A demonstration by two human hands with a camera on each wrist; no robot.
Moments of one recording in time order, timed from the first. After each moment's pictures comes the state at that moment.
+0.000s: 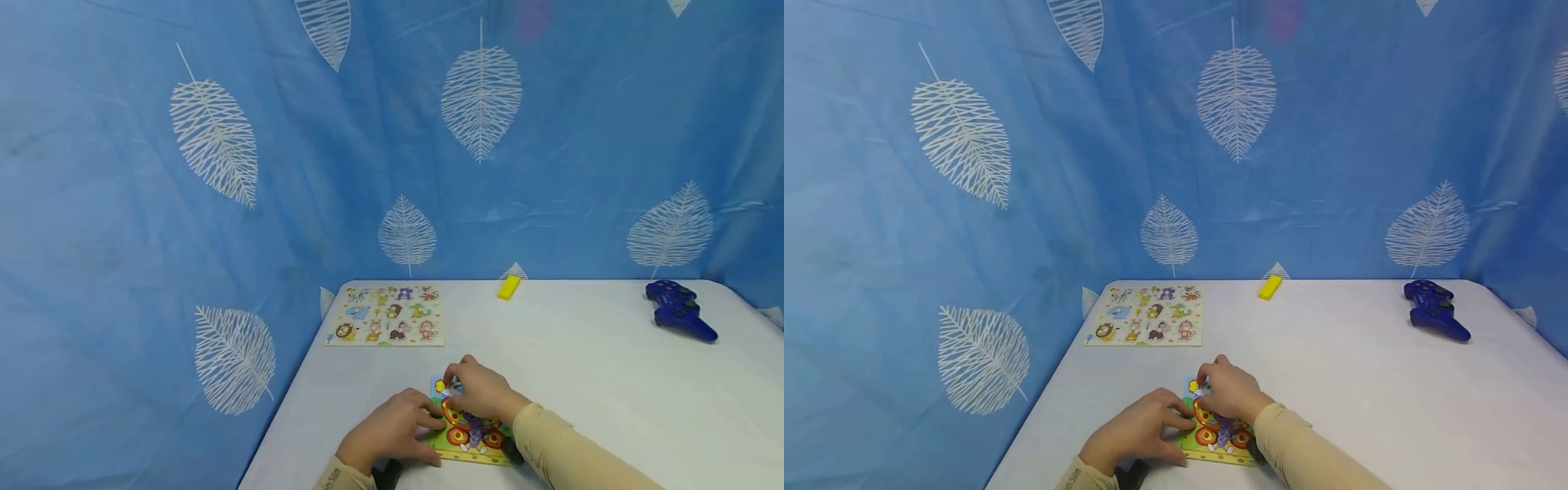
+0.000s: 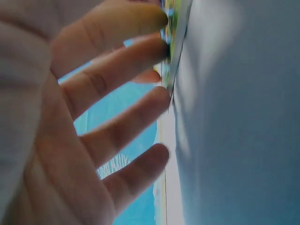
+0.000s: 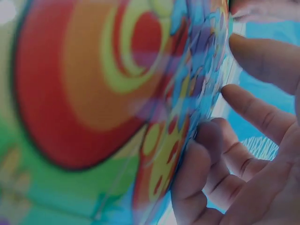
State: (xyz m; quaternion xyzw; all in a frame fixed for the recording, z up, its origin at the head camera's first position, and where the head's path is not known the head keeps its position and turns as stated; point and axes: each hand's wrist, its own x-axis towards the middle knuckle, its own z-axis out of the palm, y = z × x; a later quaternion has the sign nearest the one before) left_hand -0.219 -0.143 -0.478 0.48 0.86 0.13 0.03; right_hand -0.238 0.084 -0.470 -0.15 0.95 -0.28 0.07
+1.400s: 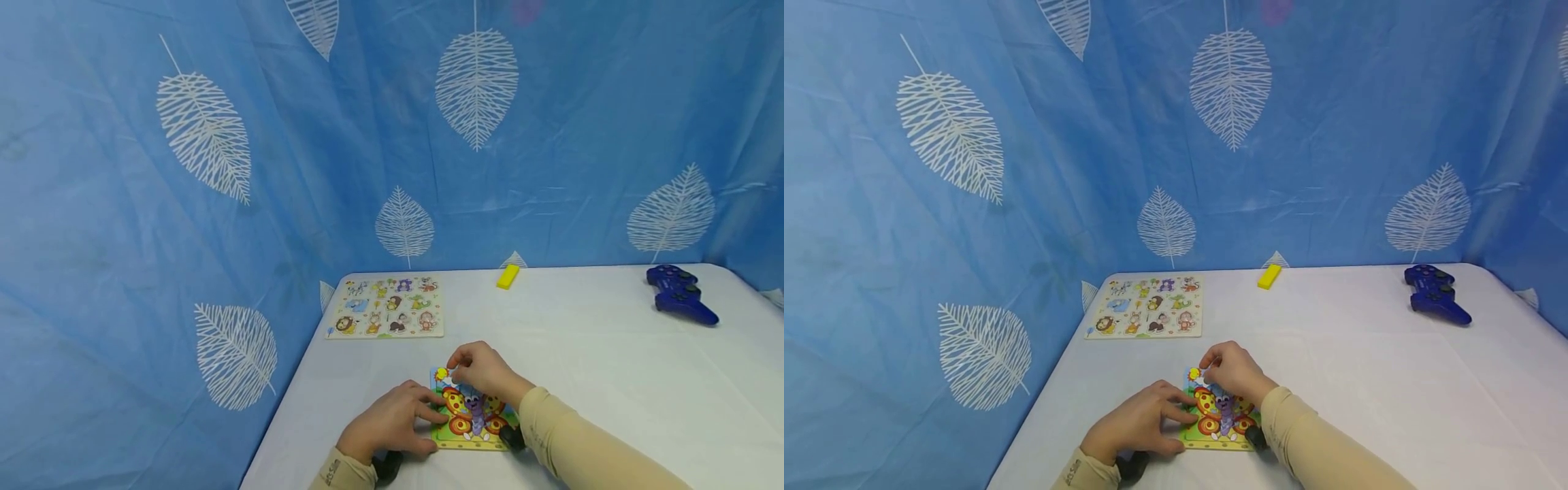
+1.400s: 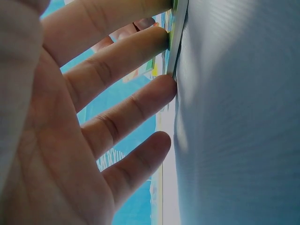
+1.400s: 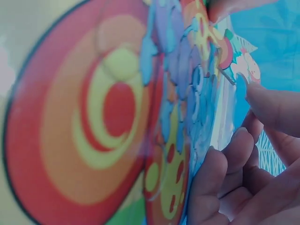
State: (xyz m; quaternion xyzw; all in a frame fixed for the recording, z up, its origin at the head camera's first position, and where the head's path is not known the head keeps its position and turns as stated) left_hand -0.224 -0.145 -0.484 0.47 0.87 0.14 0.06; right_hand -0.248 0.091 -0.472 -0.07 0.88 -0.46 0.07
